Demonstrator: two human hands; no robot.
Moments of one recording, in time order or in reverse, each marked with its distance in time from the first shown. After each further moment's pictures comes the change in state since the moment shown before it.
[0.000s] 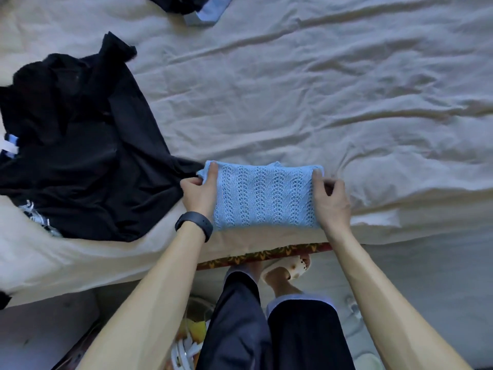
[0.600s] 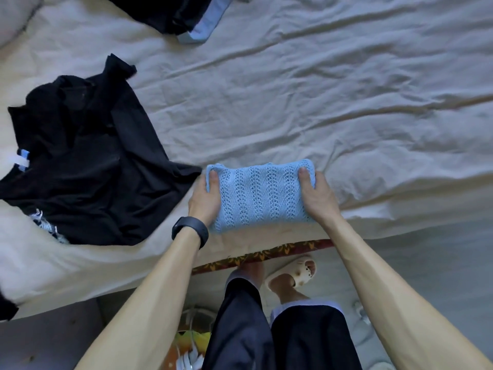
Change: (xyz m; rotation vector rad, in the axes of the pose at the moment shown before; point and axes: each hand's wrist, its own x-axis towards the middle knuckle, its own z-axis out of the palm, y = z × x) left_hand -0.017 -0.004 -0.011 0.315 -0.266 0.287; right_hand -0.004 -0.008 -0.006 -0.131 -0.229 -0.045
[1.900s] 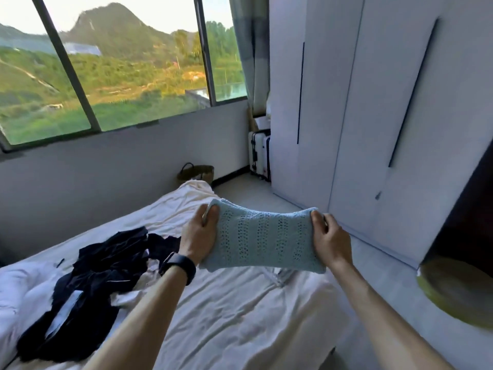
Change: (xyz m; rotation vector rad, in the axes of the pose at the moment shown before) left_hand -0.461 0.507 0.076 0.022 0.073 1.221; right_hand -0.322 0.047 -0.561 0.499 1.063 -0.407
